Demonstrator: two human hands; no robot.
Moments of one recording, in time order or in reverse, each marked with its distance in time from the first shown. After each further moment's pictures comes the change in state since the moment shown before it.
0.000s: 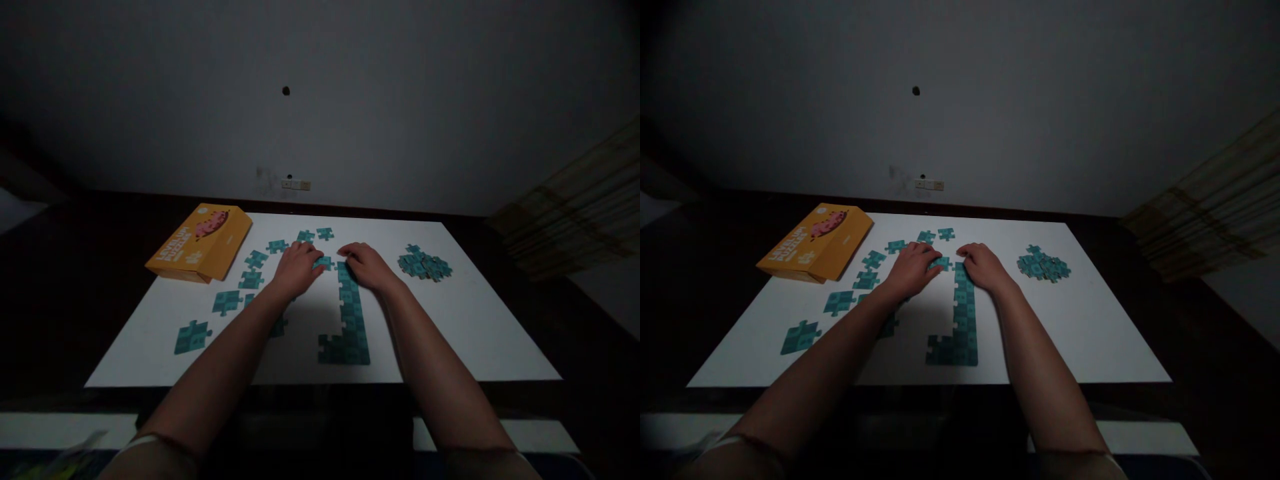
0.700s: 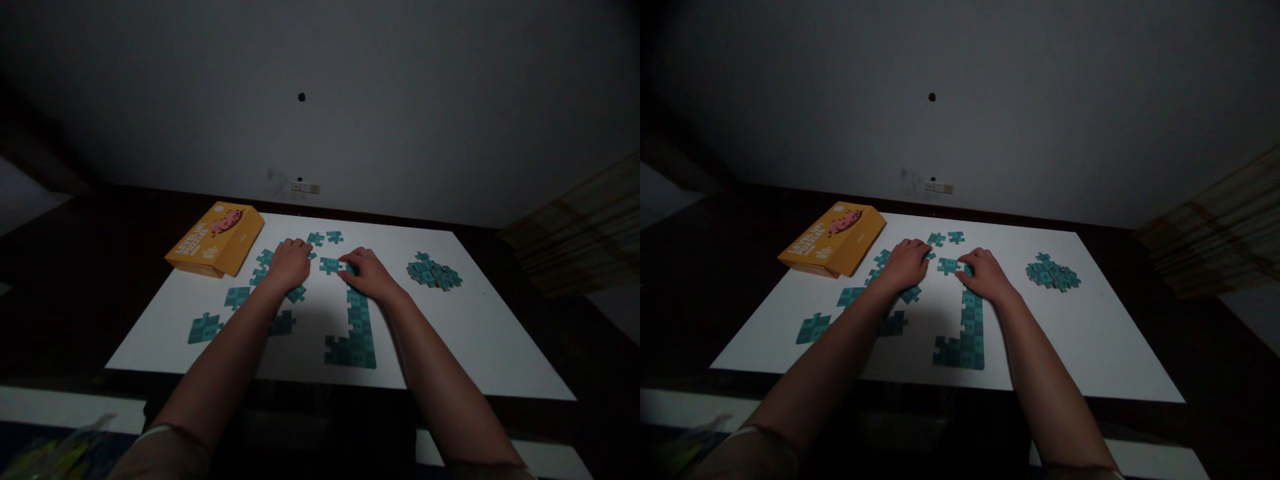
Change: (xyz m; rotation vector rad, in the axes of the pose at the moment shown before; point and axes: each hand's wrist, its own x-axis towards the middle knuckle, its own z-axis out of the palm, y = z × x) left_hand -0.005 -0.036 -0.009 0.074 0.057 -0.125; right_hand -0.006 -0.015 0.007 -0.092 -0.057 -0.053
